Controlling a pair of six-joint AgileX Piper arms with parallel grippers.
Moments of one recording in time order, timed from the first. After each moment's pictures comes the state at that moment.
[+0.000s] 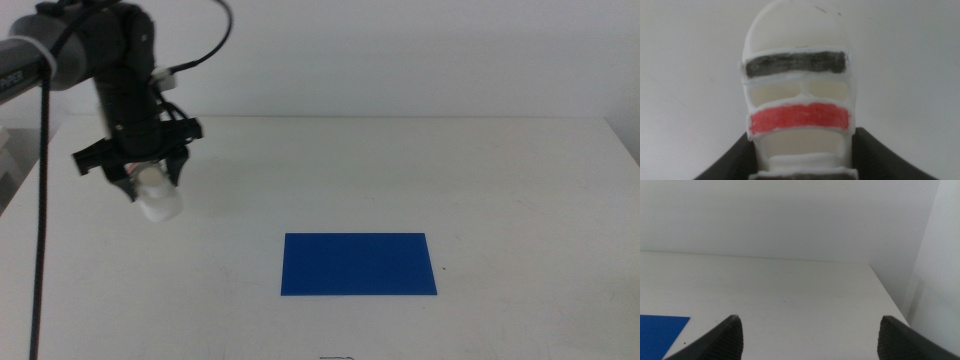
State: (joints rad) left arm -0.16 2.03 -1.70 0.10 1.22 -0.73; right arm -0.02 -0.01 0.03 0.00 0.14 -0.07
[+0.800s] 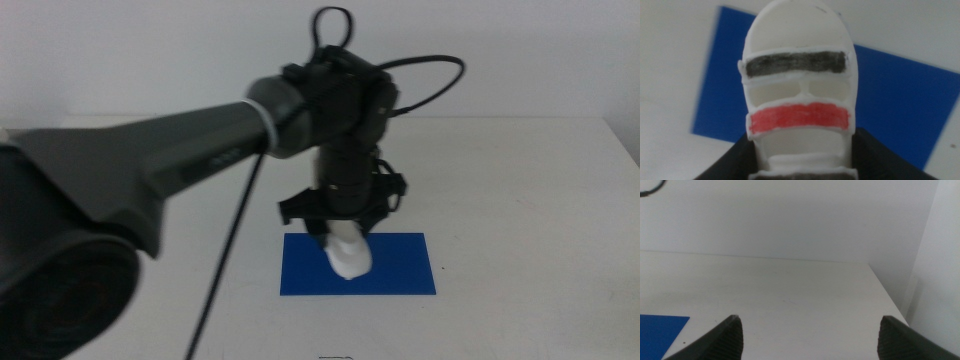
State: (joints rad) left arm -0.72 2.11 -1.82 0.08 1.21 -1.00; right arm -0.02 -0.01 0.03 0.00 0.14 -0.07
